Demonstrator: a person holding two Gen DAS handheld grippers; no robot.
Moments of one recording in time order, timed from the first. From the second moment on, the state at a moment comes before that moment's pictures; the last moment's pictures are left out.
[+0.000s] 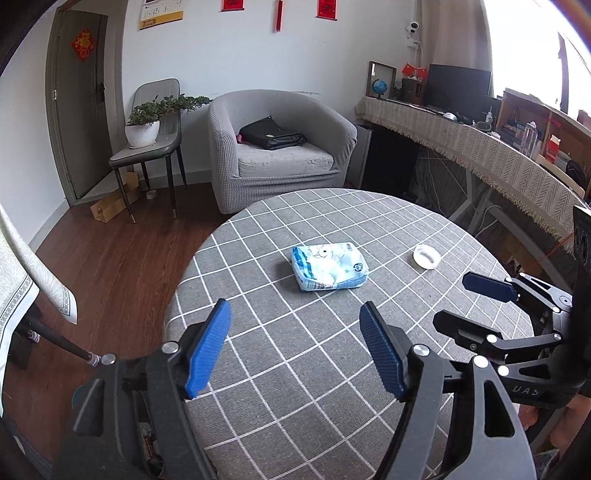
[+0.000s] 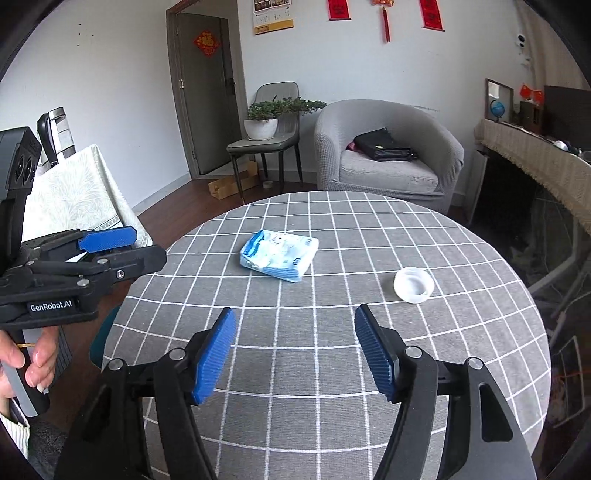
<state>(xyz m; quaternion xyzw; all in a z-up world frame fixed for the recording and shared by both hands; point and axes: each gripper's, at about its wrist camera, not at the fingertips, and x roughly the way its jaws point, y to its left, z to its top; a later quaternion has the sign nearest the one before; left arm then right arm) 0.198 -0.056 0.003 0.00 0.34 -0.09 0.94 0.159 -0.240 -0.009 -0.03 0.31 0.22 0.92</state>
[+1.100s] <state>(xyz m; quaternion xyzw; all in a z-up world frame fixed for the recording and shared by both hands) 0.324 -0.106 -0.057 0.01 0.45 -0.09 0.89 0.260 -0.300 -0.038 -0.02 0.40 0.17 0.90</state>
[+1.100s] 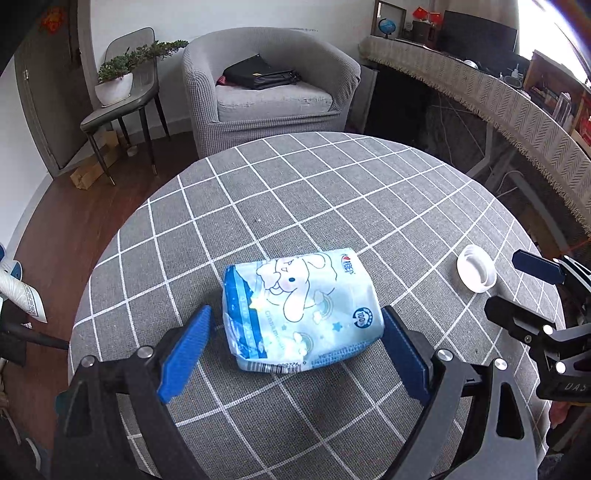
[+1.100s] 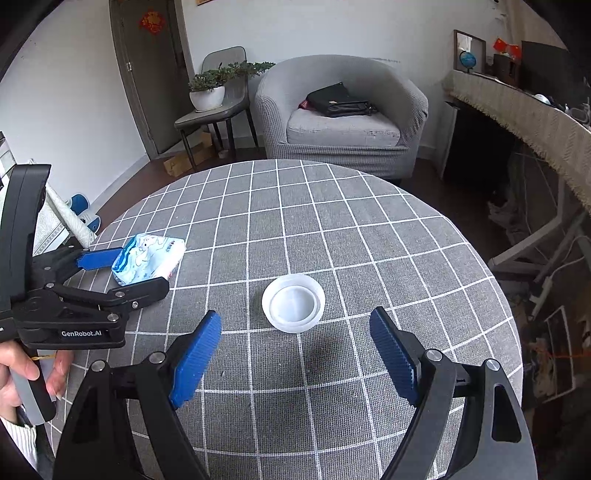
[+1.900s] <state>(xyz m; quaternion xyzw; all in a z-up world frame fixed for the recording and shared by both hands) 0.331 -0.110 -0.047 0.01 0.43 -0.10 0.90 0.274 -0.283 -0.042 -0.04 0.42 0.16 0.89</state>
